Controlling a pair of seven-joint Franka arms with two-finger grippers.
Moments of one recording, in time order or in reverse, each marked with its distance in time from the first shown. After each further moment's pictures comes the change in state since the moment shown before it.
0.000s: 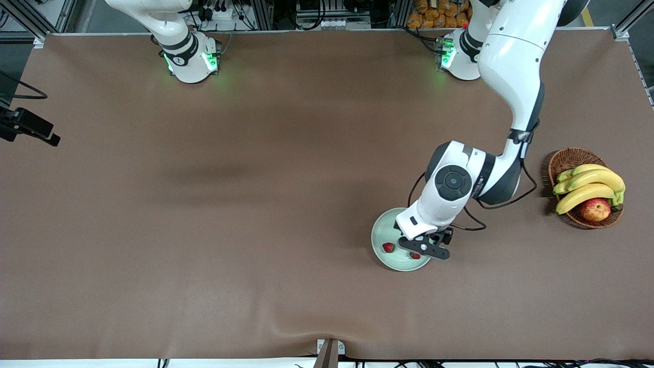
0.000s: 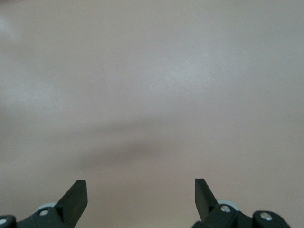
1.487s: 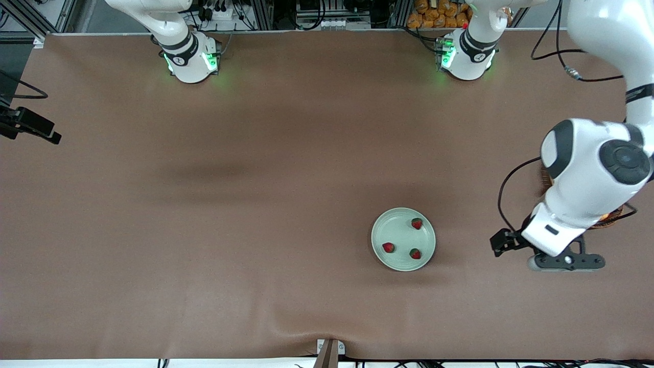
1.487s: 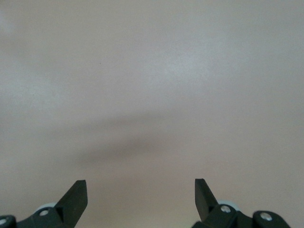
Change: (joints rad) left arm 0.404 -0.228 -0.167 0.040 0.000 -0.170 -0.009; right arm -0.007 0.002 -0.004 -0.001 0.000 -0.029 -0.001
